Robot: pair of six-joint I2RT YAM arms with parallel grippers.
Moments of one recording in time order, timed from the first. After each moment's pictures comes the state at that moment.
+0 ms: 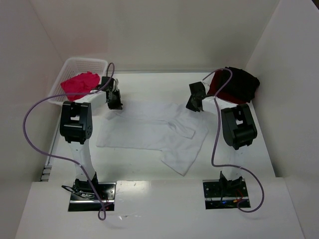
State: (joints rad) left arm -0.07 2.04 1.42 -0.40 0.13 -0.29; right arm 0.28 1.90 1.21 -0.21 0.19 0.65
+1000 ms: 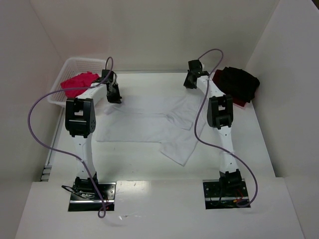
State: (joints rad) left arm -0.05 2.22 1.72 -0.54 0.09 -0.30; right arm 0.19 2.56 2.23 -0.50 0.10 0.51
